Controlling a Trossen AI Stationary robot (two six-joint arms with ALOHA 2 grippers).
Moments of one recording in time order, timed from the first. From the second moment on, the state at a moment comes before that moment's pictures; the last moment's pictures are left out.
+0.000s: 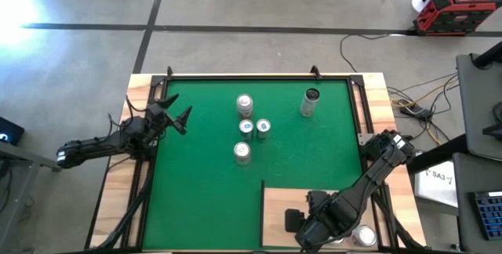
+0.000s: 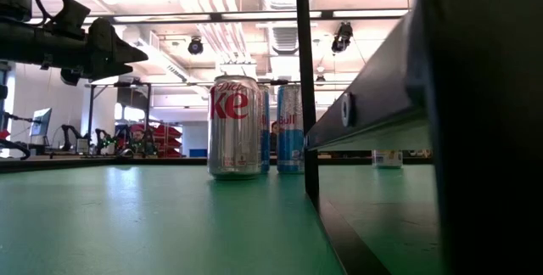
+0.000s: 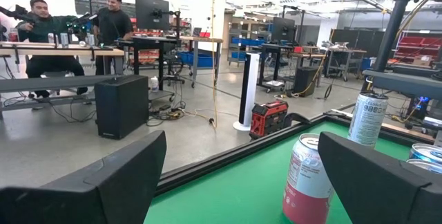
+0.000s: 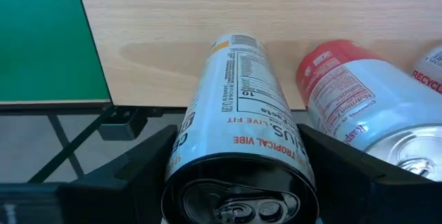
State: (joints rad) left arm 0.18 0.02 0.02 0.11 -0.64 -0.02; right arm 0.74 1.94 1.91 -1.30 -0.09 2.38
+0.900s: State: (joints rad) left arm 0.18 0.02 0.02 0.11 -0.64 -0.02; right arm 0.74 1.95 1.91 -1.31 -0.12 2.37
